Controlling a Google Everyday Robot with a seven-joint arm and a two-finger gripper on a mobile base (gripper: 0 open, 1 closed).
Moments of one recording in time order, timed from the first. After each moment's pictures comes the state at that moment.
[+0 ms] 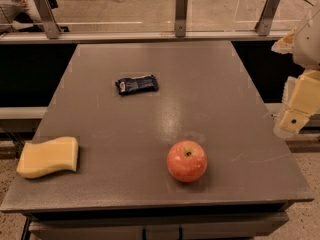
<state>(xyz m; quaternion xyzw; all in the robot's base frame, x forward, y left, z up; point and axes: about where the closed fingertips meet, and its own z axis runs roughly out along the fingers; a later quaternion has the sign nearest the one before) 0.438 -0.217 0.977 -0.60 0.78 -0.03 0.16</state>
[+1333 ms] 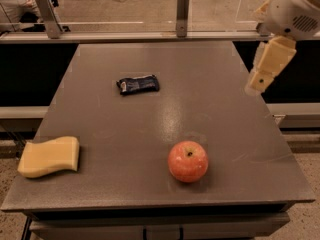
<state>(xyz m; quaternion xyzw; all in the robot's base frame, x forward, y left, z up) 0.524 -0.197 0.997 -0.61 0.76 -0.05 0.23</state>
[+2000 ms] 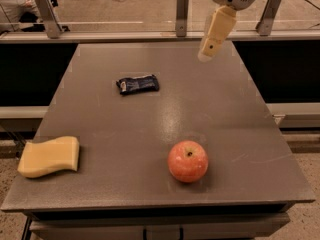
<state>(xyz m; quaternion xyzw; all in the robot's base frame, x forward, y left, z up) 0.612 -0.105 1.015 -0.67 0.68 0.01 0.28</state>
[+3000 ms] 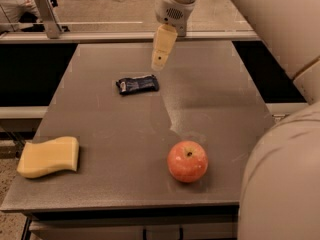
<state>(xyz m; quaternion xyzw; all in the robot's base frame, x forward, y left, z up) 0.671 -0.012 0.948 -0.68 0.70 0.00 0.22</state>
